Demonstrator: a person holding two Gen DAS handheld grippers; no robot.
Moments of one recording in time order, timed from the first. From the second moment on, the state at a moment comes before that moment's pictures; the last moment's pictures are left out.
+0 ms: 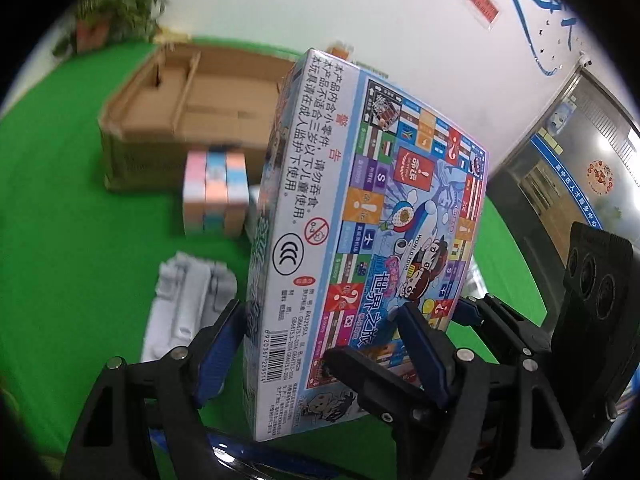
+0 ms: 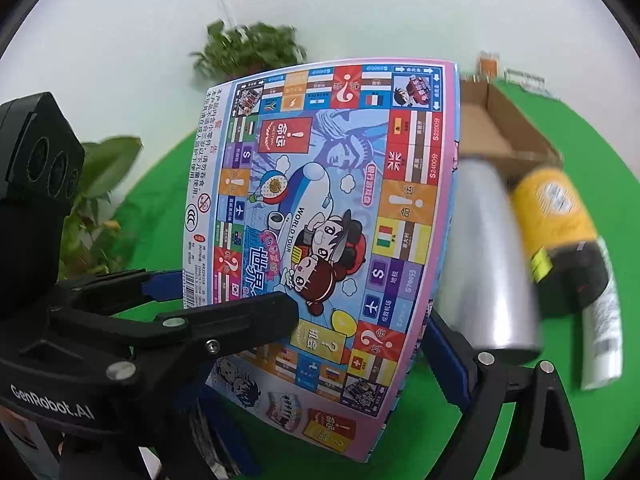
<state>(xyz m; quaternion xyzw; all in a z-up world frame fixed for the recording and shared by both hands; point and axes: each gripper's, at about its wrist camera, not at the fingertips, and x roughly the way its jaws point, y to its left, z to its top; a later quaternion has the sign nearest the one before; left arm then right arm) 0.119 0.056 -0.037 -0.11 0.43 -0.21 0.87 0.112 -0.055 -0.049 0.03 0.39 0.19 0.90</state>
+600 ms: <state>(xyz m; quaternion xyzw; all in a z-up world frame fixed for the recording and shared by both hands) 0.198 0.042 0.104 -0.04 0.34 -0.16 0.93 0.186 -0.047 0.102 0.01 0.28 0.23 0.93</state>
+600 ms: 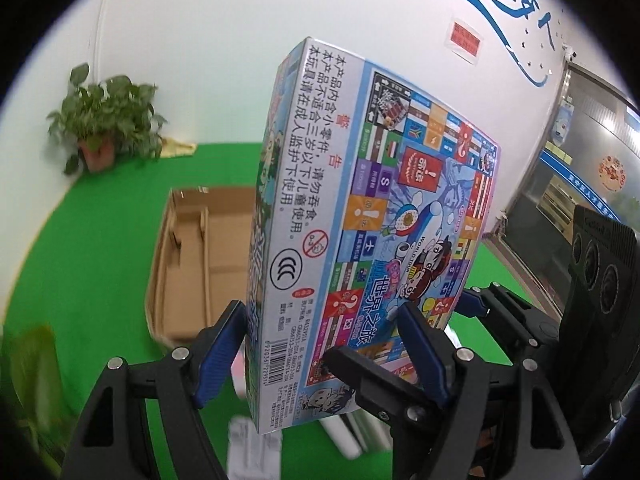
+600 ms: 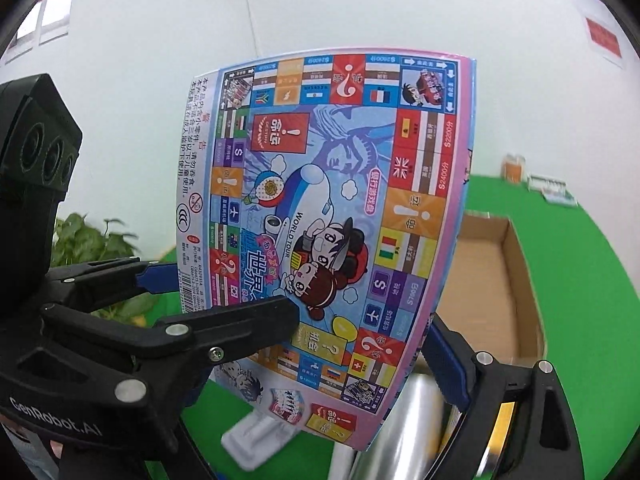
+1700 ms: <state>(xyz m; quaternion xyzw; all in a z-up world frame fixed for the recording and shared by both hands) 0.366 0.065 -0.012 -0.11 0.52 -0.10 0.84 0.460 0.012 0.014 -0.02 0.51 0.30 0.81</state>
